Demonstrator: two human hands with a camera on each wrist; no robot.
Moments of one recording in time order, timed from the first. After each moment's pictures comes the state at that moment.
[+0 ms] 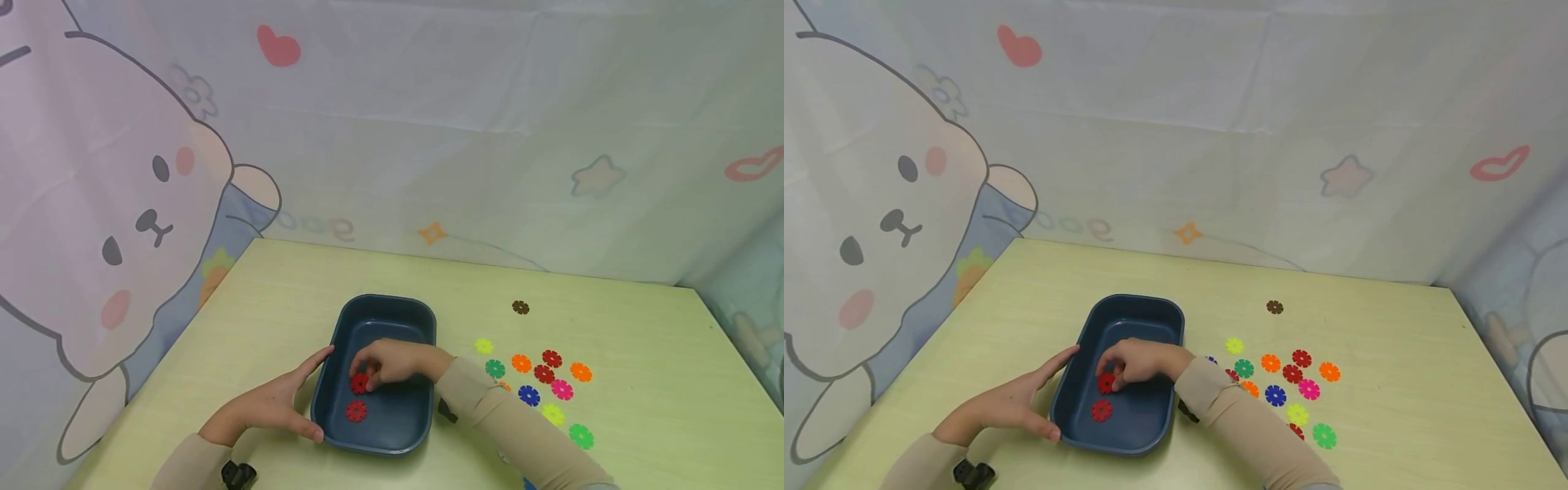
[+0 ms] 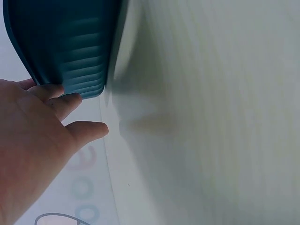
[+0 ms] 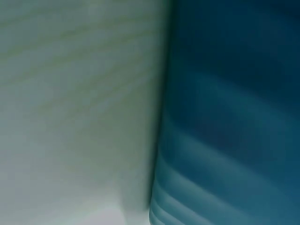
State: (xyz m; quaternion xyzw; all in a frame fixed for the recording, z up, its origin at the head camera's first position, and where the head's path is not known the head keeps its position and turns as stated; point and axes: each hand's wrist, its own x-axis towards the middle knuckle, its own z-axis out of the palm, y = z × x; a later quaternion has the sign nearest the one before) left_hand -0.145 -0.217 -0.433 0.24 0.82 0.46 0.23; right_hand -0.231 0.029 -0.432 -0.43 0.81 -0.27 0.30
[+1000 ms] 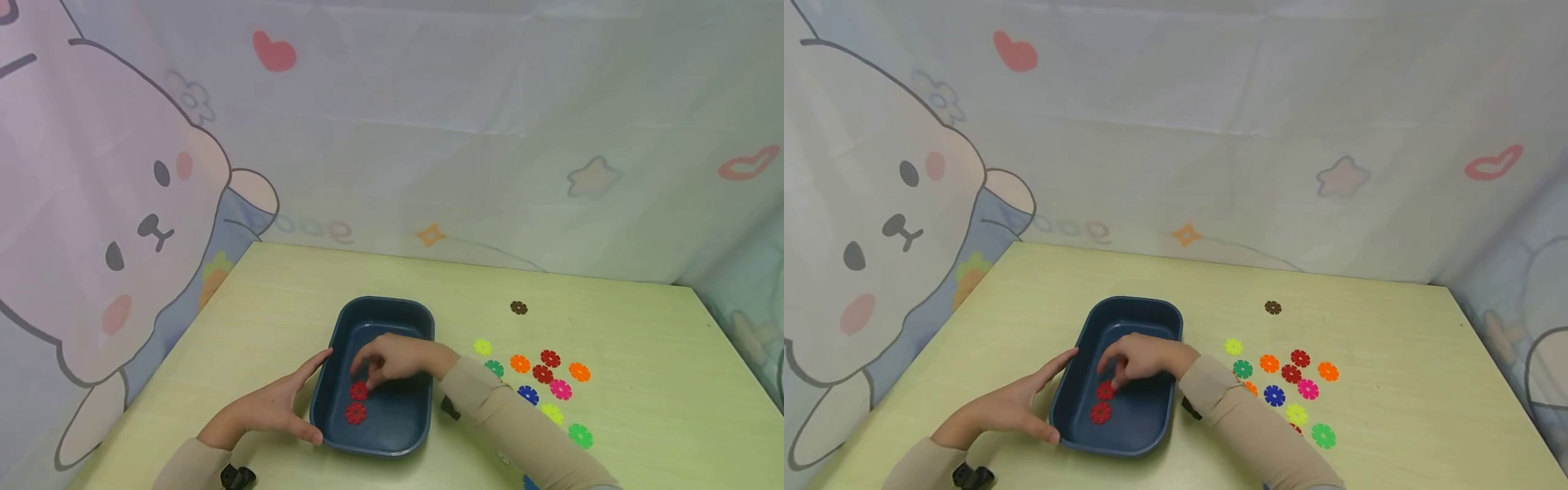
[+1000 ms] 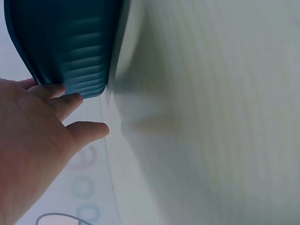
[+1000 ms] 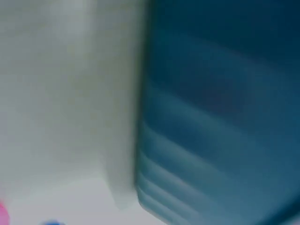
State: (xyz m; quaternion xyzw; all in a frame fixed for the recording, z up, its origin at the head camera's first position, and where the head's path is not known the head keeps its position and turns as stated) left_hand -0.146 -0.217 -0.433 0.25 0.82 0.45 0.23; right_hand -0.233 0.039 -0.422 -0.44 0.81 -0.27 0.28
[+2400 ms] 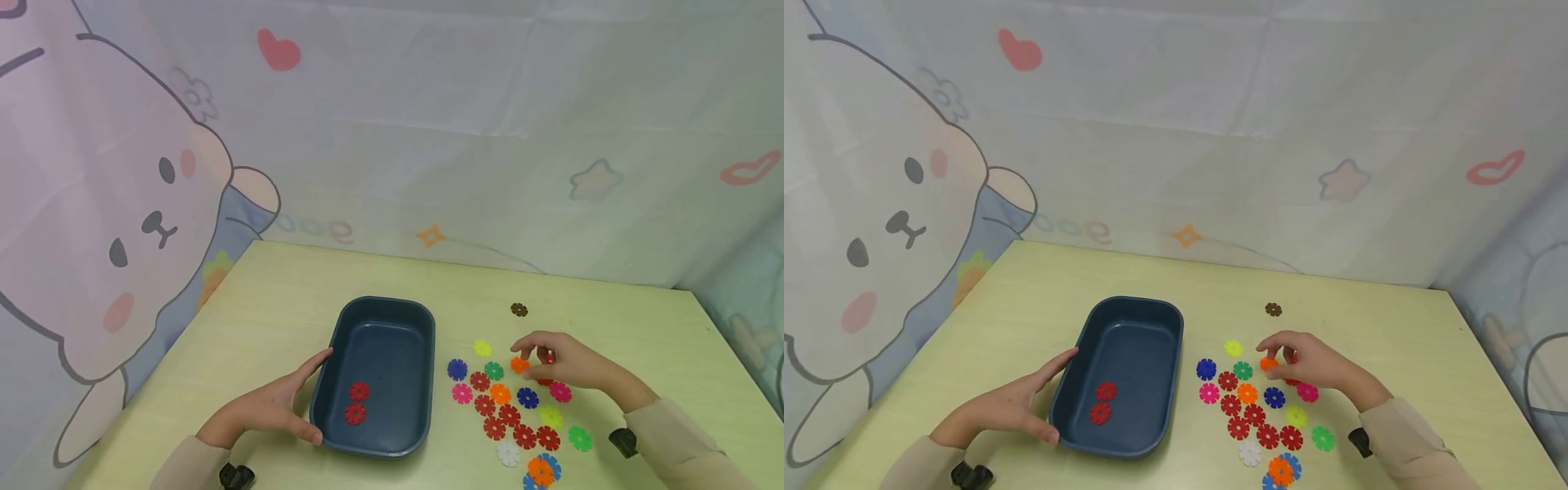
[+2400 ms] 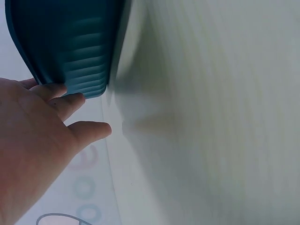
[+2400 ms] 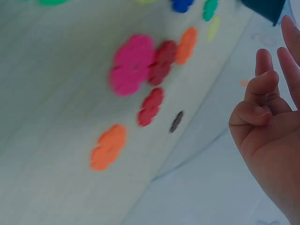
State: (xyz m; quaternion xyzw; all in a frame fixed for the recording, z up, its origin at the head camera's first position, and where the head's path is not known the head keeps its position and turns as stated) left_hand -0.146 -0.214 -0.431 0.25 0.82 0.46 0.24; right_hand -0.201 0.283 -0.410 -0.30 0.87 -0.36 0.13
